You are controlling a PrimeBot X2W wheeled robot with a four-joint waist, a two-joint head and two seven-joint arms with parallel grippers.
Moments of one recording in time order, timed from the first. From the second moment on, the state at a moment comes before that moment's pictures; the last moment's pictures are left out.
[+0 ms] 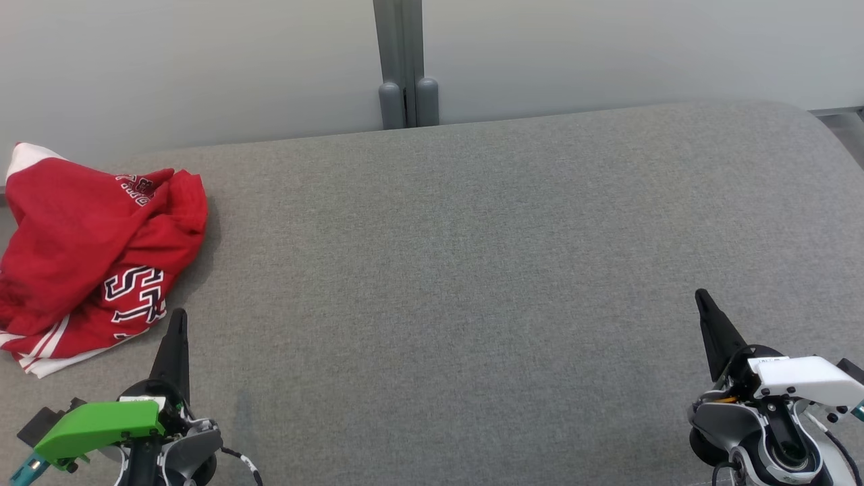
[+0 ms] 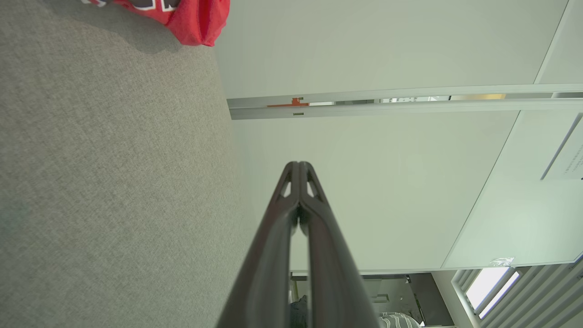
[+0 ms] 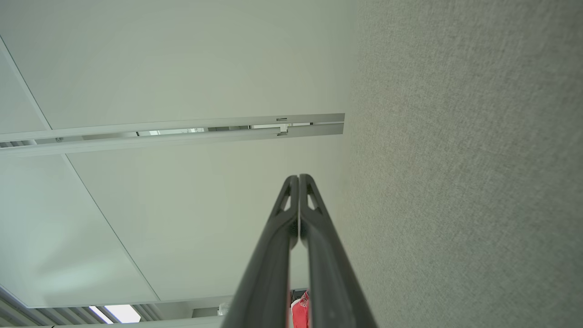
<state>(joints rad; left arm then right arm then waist) -0.10 0.05 0.11 0.25 -1.61 -0.13 0.11 -0.11 -0.05 -0.11 0.25 1.61 0.13 0.11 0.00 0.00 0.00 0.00</state>
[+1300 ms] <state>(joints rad) -0.07 0.04 0.10 0.27 -1.60 -0.13 0.08 -0.06 -0.04 -0.10 0.27 1.58 0.13 0.08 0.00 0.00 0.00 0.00</state>
